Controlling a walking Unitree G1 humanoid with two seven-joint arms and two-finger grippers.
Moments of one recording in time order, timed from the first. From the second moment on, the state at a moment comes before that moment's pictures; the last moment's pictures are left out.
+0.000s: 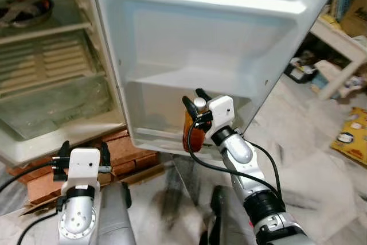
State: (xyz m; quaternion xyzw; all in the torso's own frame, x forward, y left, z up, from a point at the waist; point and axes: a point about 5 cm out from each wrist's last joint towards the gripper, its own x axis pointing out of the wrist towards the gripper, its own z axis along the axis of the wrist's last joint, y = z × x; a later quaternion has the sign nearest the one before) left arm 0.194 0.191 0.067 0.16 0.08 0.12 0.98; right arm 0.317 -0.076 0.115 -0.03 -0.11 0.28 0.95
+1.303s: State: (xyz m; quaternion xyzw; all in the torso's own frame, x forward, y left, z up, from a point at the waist) left arm 0.170 0.207 0.085 0.21 0.07 0.14 0.96; right arm 0.341 -0.052 0.143 -0.09 -0.18 0.23 0.95
